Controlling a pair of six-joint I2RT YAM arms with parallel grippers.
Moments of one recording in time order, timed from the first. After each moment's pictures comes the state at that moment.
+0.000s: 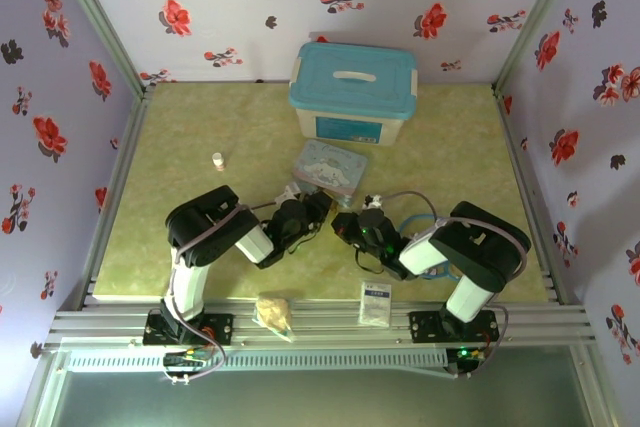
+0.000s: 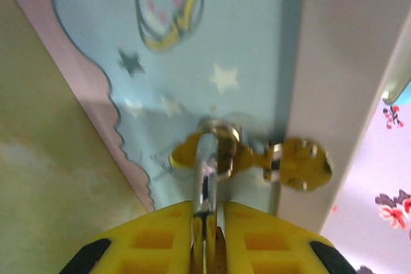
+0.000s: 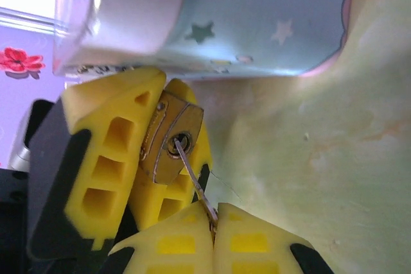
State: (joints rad) left arm -0.91 2.01 0.59 1.13 -0.13 -1.59; right arm 0.86 1.67 0.34 0.84 0.04 1.27
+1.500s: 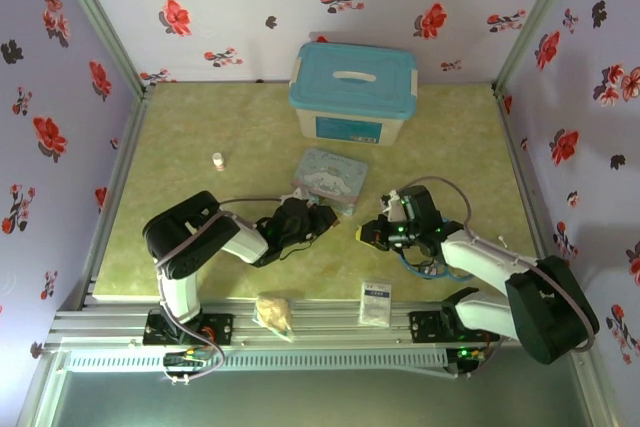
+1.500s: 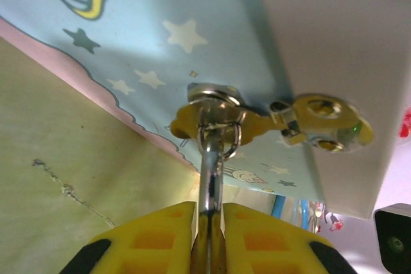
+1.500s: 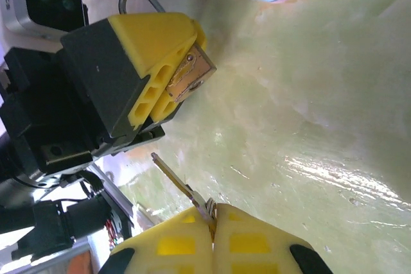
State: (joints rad) left arm -0.92 1.85 0.58 0.80 0.04 -1.33; right arm 0.48 1.19 0.41 -0.06 -0.66 0.81
